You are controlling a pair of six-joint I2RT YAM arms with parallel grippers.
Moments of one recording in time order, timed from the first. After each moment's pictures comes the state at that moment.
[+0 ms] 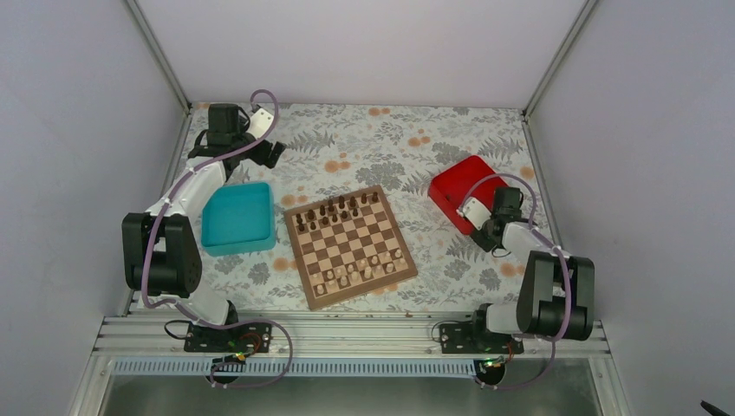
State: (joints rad) left arm -0.06 1.60 1.21 -0.26 0.28 0.45; right arm -0.13 1.34 0.58 -0.31 0.03 -0.92
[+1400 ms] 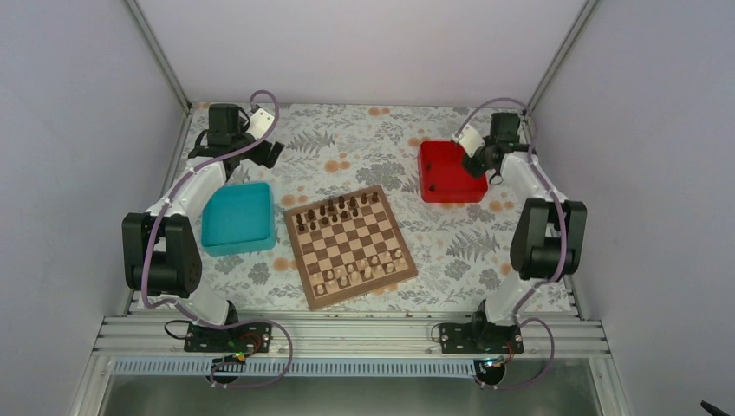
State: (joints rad) left arm -0.06 1.60 1.21 -0.26 0.25 0.46; right arm -0.04 1.69 1.26 -0.49 -0.21 -0.82
